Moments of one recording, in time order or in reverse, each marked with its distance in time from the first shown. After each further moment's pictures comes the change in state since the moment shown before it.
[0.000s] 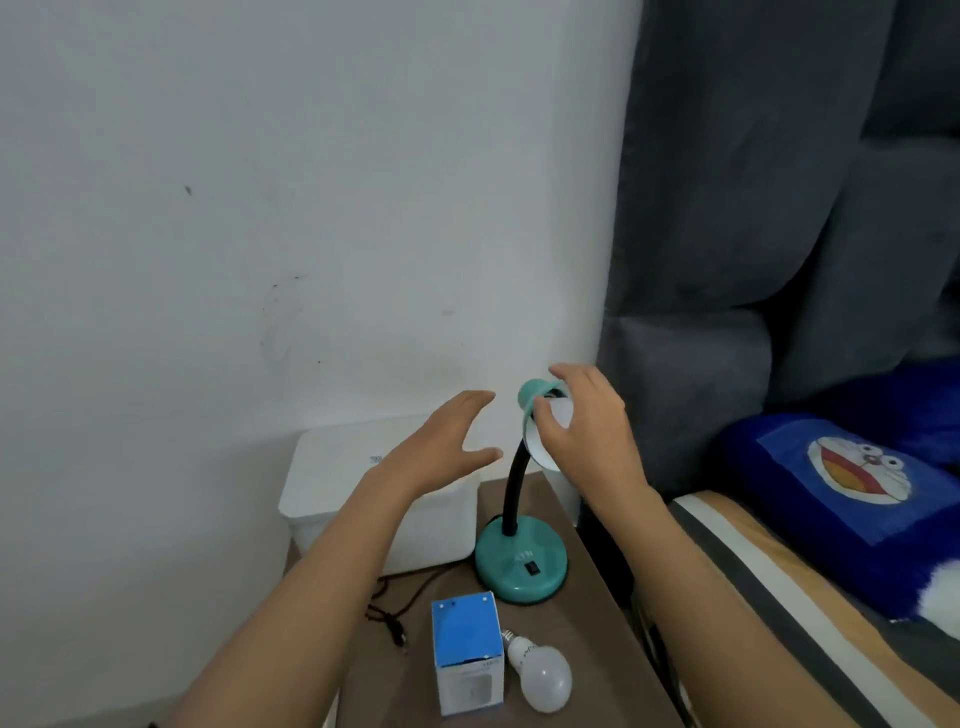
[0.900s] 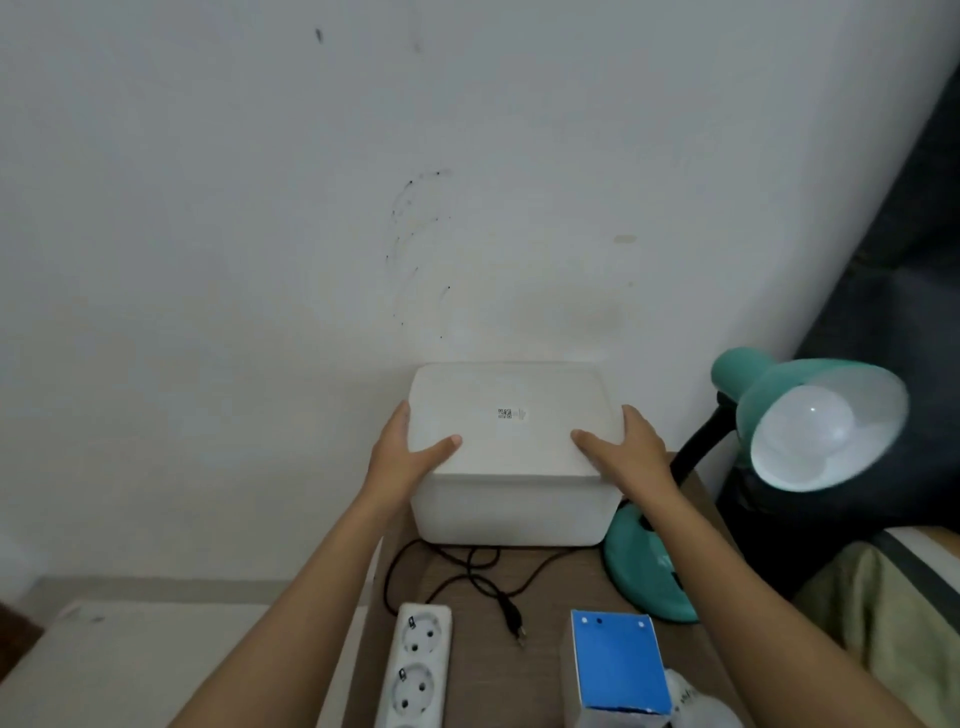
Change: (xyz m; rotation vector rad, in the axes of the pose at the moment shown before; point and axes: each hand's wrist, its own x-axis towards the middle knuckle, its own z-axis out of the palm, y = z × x) left_hand -0.057 -0.205 0.004 -0.588 0.453 -0.597; right_hand 0.012 0.047 0.201 0.206 -0.461 0.497
